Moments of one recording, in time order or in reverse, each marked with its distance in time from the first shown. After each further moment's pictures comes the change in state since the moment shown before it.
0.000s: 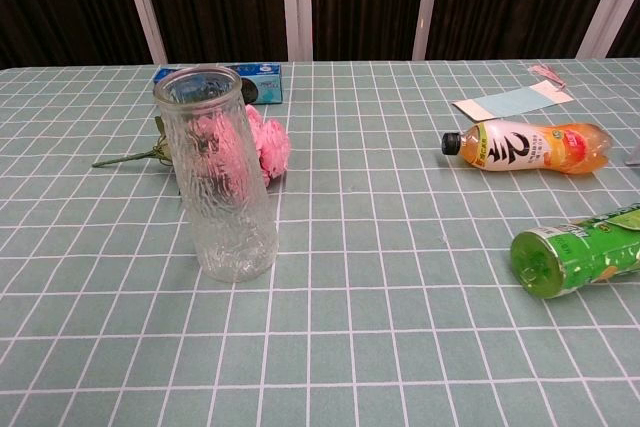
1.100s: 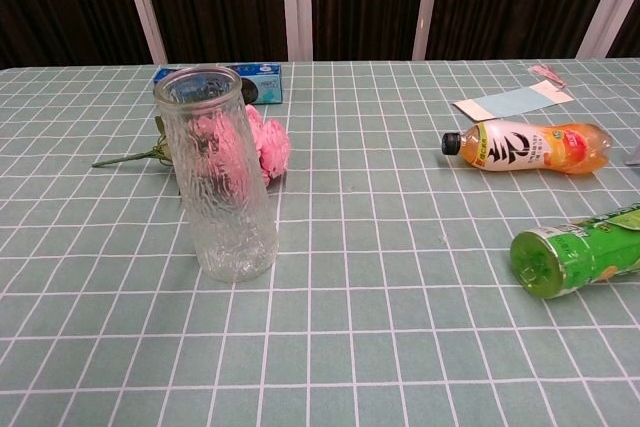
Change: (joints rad) left arm -0.137 0.016 -0.047 0.004 -0.058 -0.215 0.043; right arm 0.011 -0.007 -0.007 0.010 -0.012 -0.015 0.010
